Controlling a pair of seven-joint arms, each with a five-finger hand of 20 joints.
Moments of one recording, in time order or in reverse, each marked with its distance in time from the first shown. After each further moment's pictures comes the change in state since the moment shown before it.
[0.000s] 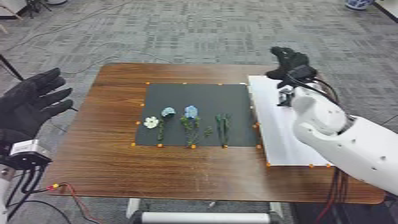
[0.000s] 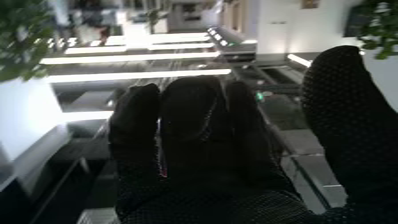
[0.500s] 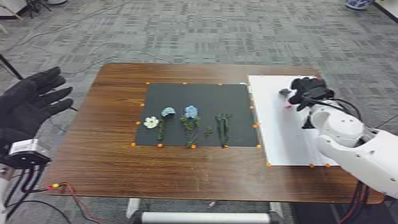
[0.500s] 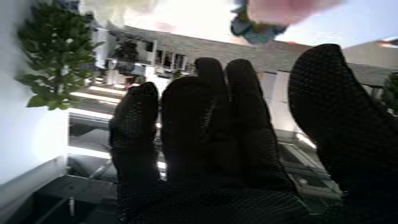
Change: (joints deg) left arm -0.1 0.4 -0.4 0.0 0.0 -0.3 0.0; right arm -4.0 4.0 1.1 3.4 0.0 -14.5 0.0
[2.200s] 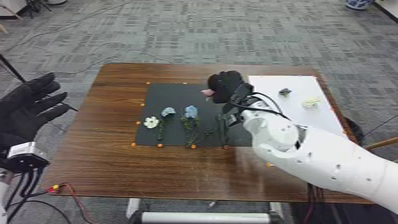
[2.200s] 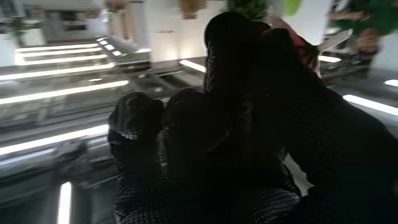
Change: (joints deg) left arm 0.8 -1.0 0.4 1.4 -1.1 1.3 0.6; right arm 11.0 -15.8 -16.7 -6.8 -2.3 13.8 -9.6
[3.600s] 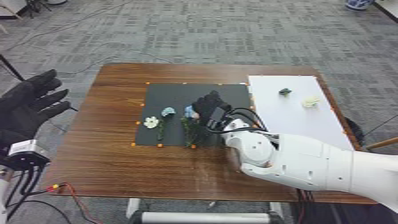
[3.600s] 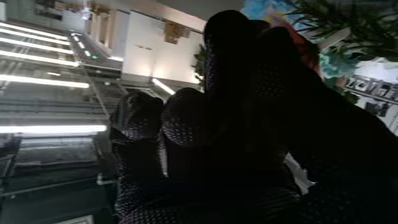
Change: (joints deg) left arm -0.7 0.7 0.0 -0.3 0.5 -0.2 -0.5; right arm 9.7 -6.6 -20.5 6.0 -7.5 -2.5 9.3
